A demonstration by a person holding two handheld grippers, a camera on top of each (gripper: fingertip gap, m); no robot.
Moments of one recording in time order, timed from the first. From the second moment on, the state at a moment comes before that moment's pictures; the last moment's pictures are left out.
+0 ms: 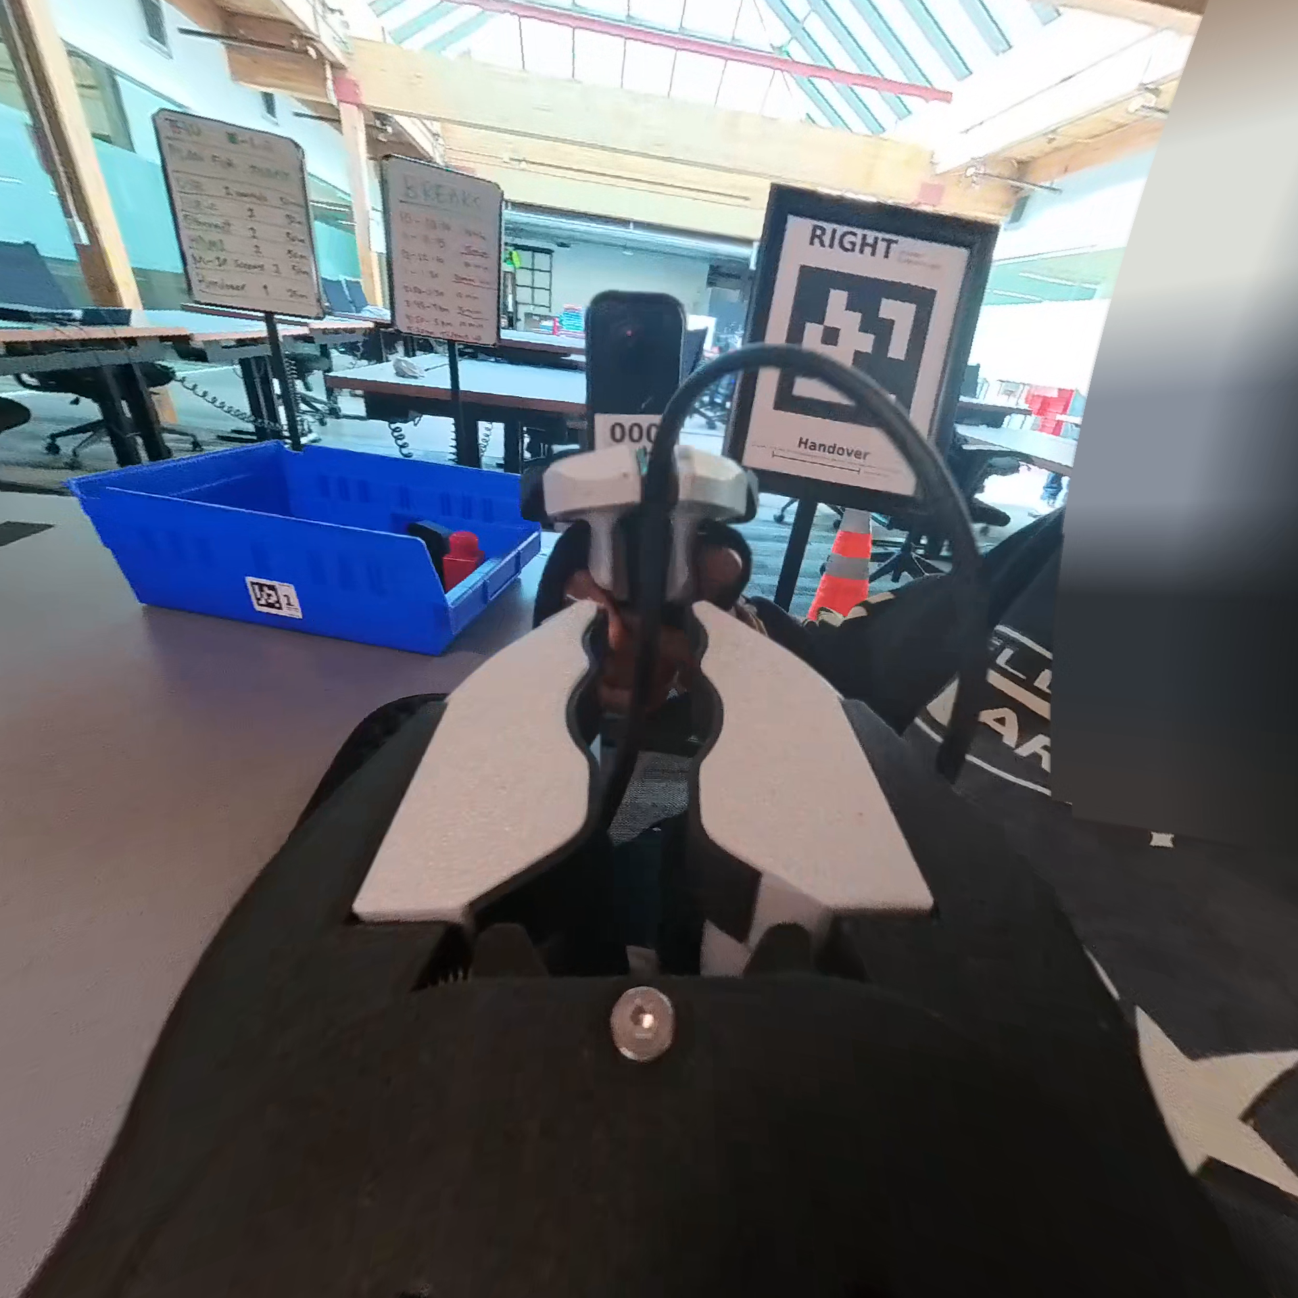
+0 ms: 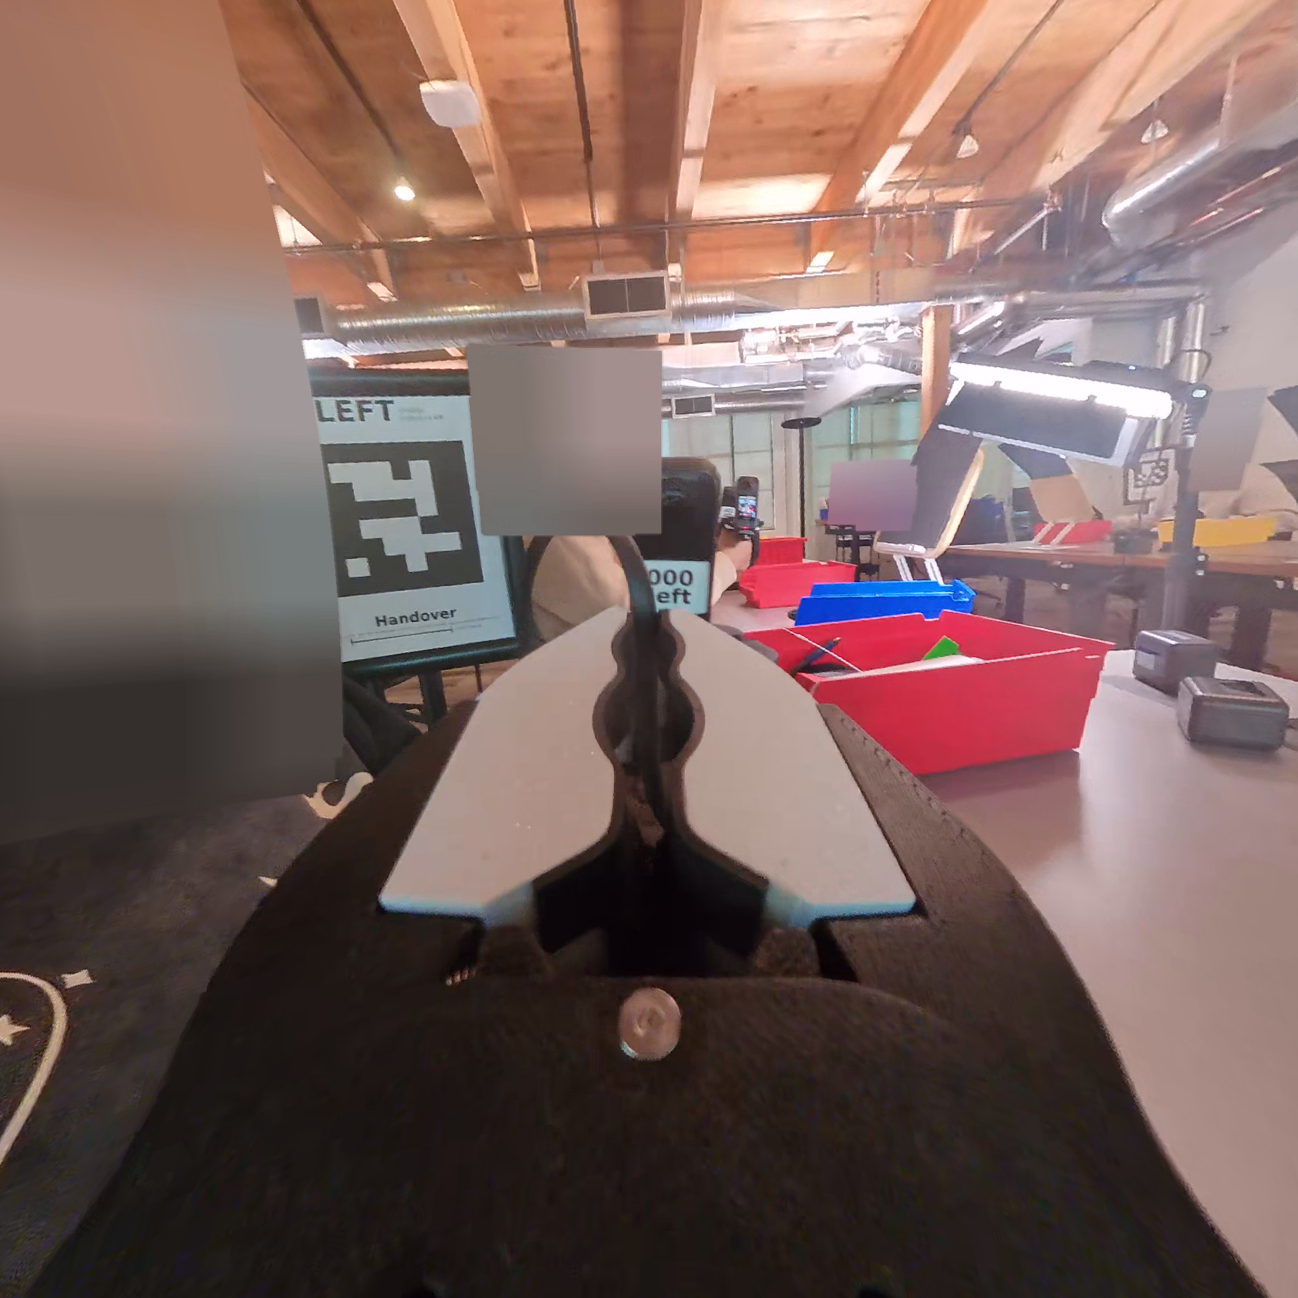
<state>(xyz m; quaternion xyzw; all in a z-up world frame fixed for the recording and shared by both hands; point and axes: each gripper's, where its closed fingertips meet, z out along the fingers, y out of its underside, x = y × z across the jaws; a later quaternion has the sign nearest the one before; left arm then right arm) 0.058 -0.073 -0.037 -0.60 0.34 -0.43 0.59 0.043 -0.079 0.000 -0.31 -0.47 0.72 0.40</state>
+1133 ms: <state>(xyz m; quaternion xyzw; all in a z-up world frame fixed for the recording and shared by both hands) 0.037 -0.077 0.009 -0.54 0.28 -0.35 0.71 0.027 -0.083 -0.017 -0.34 -0.51 0.62 0.49</state>
